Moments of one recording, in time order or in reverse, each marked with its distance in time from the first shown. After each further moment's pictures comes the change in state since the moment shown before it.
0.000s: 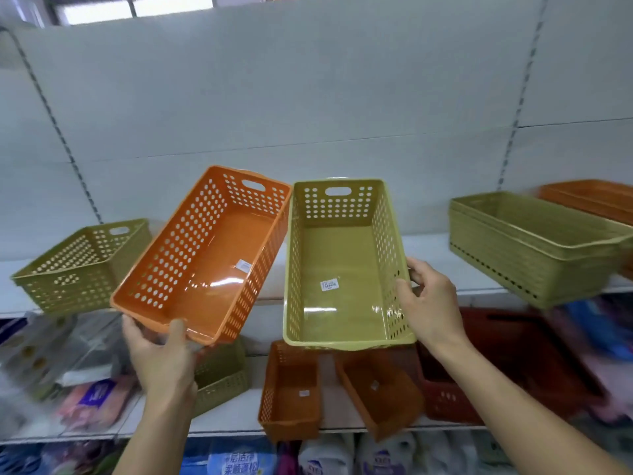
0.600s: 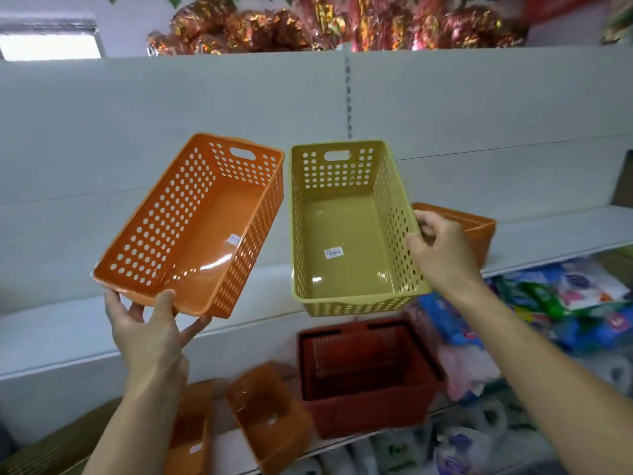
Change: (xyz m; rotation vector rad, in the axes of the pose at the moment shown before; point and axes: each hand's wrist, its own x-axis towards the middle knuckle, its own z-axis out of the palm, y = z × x) left_hand -0.189 0.042 0.179 -0.151 -0.294 0.004; right_hand 0.034 0.020 -0.286 -0.104 0.267 -0.090
